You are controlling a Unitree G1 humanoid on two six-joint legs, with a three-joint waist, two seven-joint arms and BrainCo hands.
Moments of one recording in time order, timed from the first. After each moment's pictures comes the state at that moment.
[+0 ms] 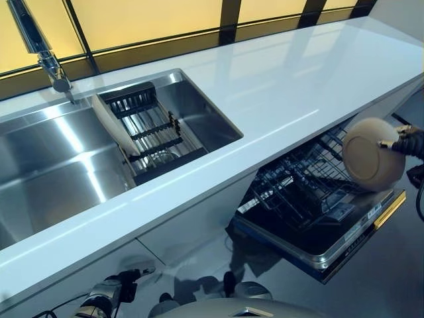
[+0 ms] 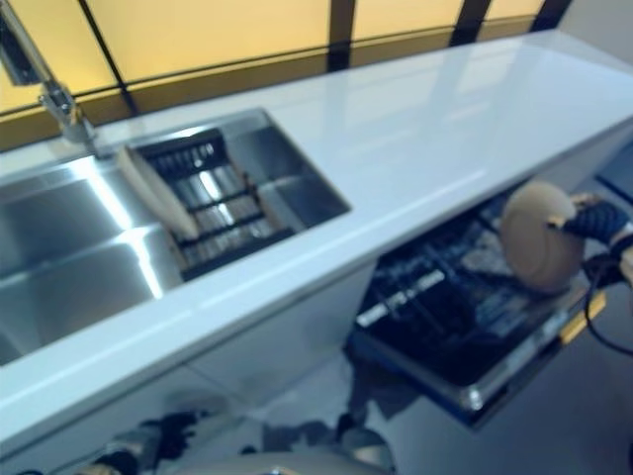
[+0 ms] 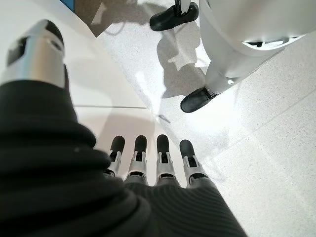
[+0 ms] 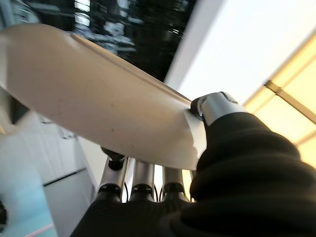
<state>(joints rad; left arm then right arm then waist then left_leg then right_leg) -0.02 0.40 -0.21 1.08 -0.21 0.24 -0.17 -0.26 -1.08 0.01 0.36 0.18 0.28 0.29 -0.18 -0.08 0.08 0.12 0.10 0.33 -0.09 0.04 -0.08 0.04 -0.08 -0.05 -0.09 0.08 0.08</state>
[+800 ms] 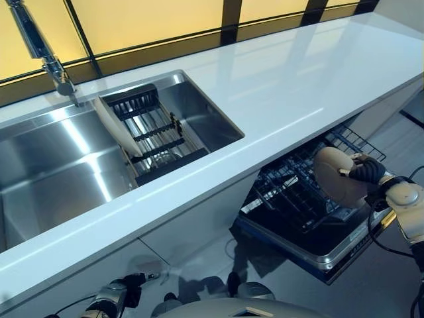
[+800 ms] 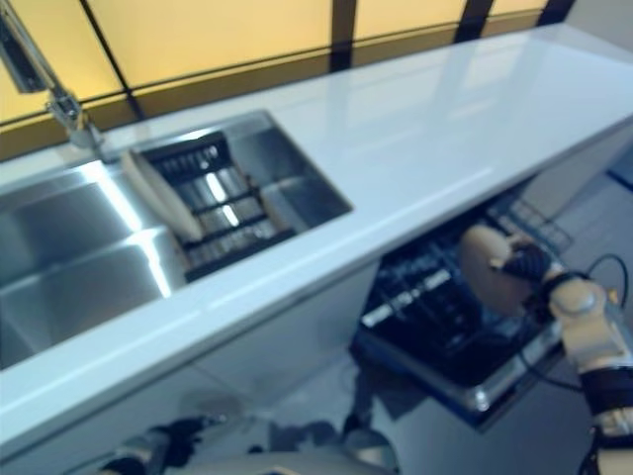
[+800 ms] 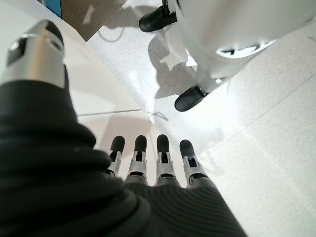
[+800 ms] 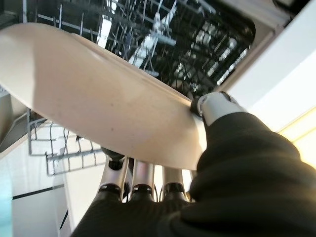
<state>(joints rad) 0.00 0.36 -0.21 1.08 -0.13 0.23 -0.17 -0.19 -0.90 0.10 0.34 -0.09 0.16 0.23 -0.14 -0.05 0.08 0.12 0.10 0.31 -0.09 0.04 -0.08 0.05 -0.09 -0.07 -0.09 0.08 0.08</state>
